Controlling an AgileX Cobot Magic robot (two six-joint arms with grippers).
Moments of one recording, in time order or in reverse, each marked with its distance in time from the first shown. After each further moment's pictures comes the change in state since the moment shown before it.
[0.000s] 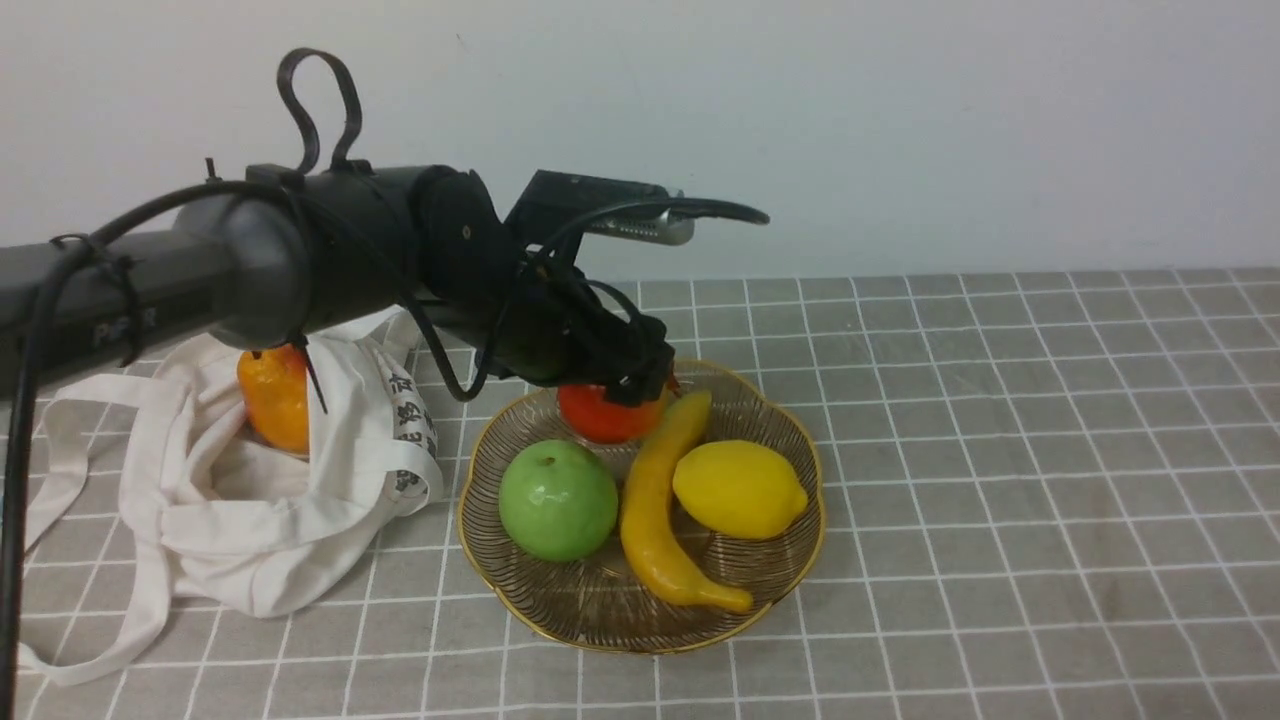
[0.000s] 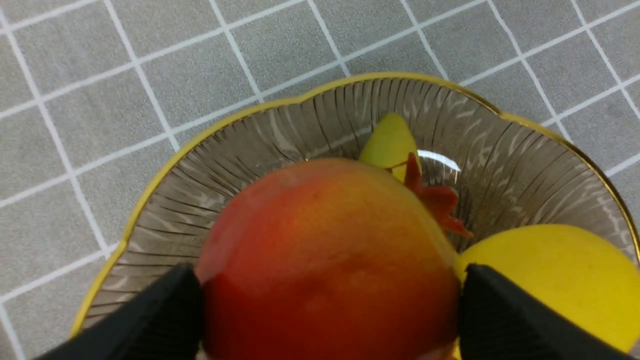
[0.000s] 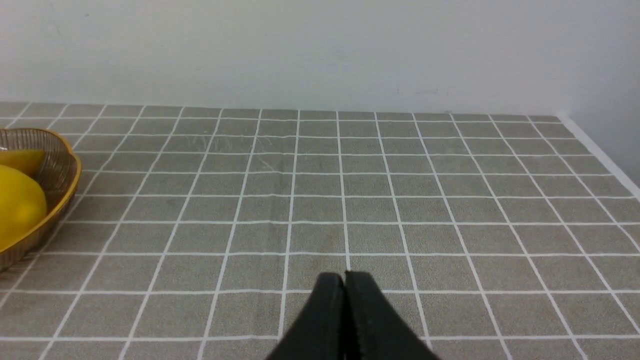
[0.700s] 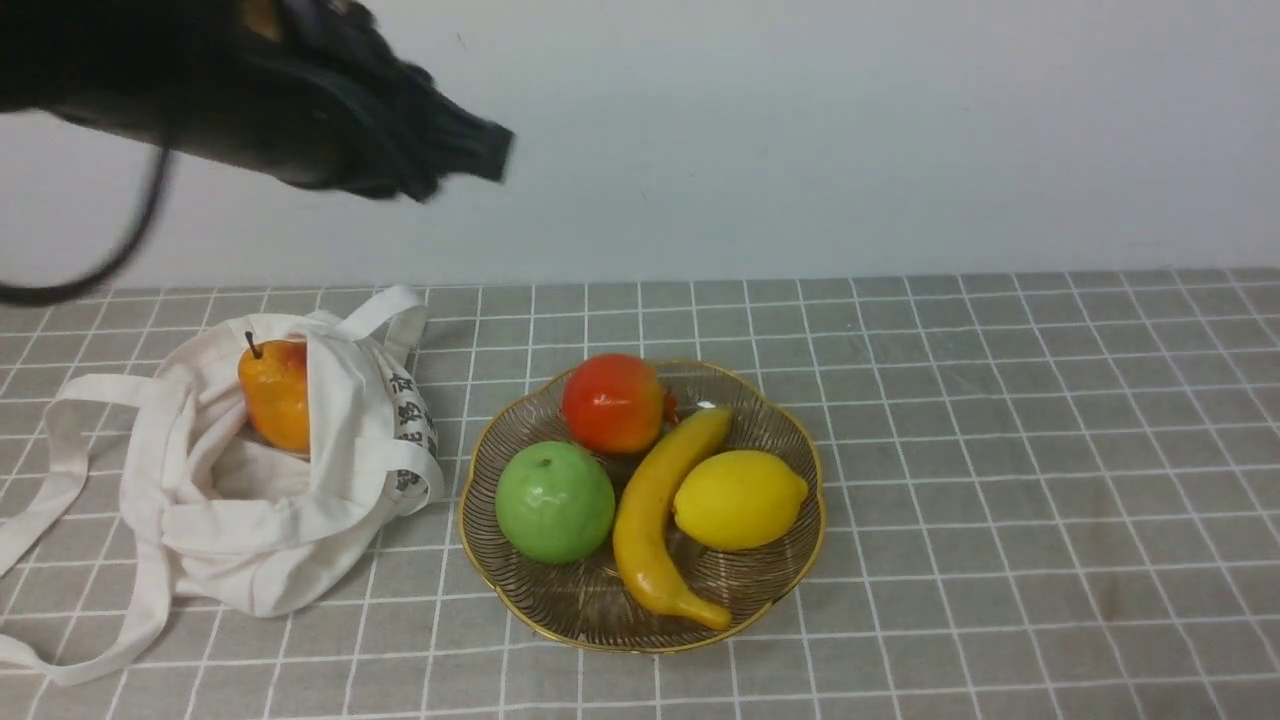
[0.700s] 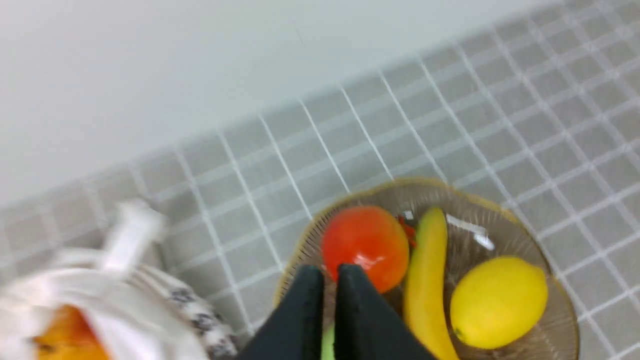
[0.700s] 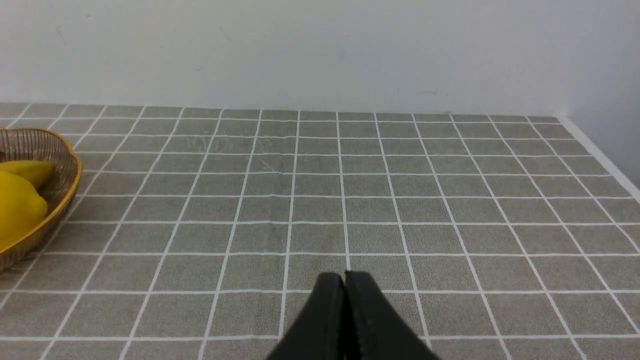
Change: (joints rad) right arm 0.000 0.000 0.000 0.000 0.000 0.000; left arm 0.009 -0.624 0.010 0.339 0.258 -0.237
